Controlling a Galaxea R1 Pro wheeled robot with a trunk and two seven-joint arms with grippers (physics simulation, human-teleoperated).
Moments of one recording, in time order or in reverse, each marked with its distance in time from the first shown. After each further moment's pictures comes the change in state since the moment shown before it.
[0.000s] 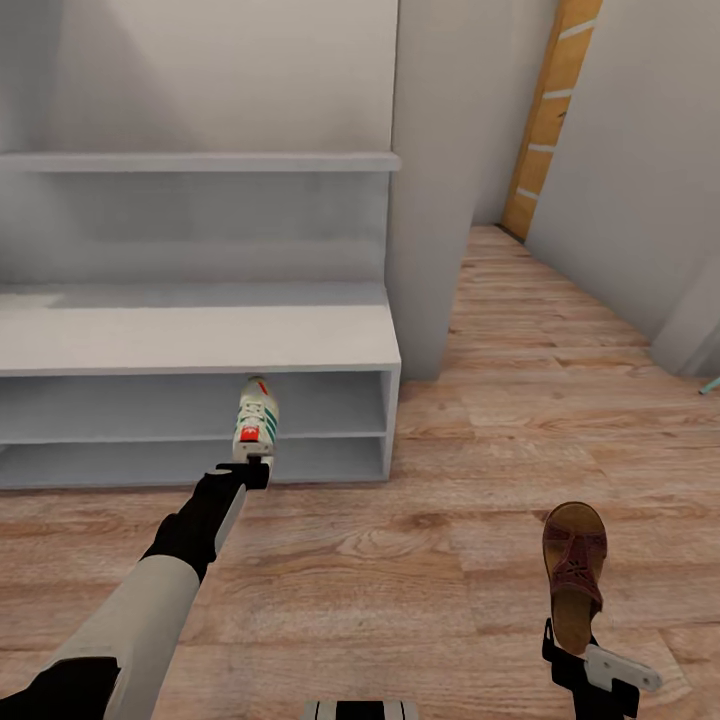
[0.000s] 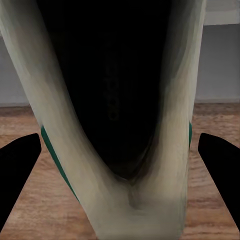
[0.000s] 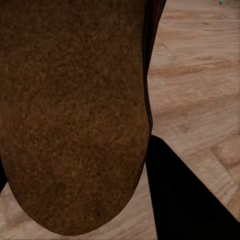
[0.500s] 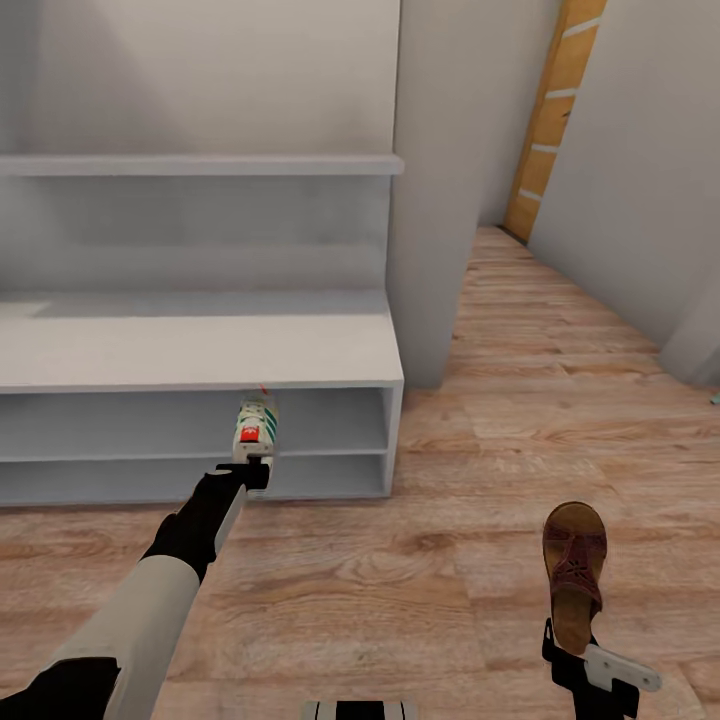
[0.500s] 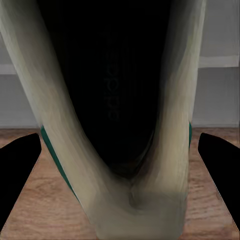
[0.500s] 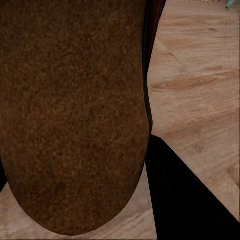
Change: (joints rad) left arm 0.001 0.000 0.000 0.000 0.001 0.000 -0.001; right arm 0.000 0.000 0.000 0.000 0.000 0.000 0.000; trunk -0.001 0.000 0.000
